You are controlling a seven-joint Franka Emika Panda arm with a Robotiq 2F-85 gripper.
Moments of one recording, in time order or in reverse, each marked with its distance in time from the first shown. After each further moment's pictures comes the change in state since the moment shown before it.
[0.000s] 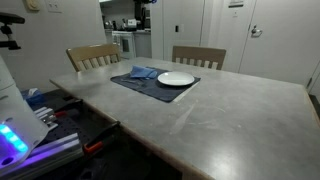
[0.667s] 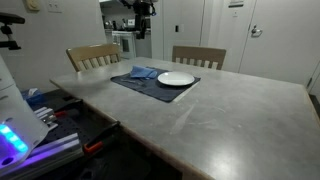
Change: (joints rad) arm 0.041 0.153 -0.007 0.099 0.015 -0.003 0.076
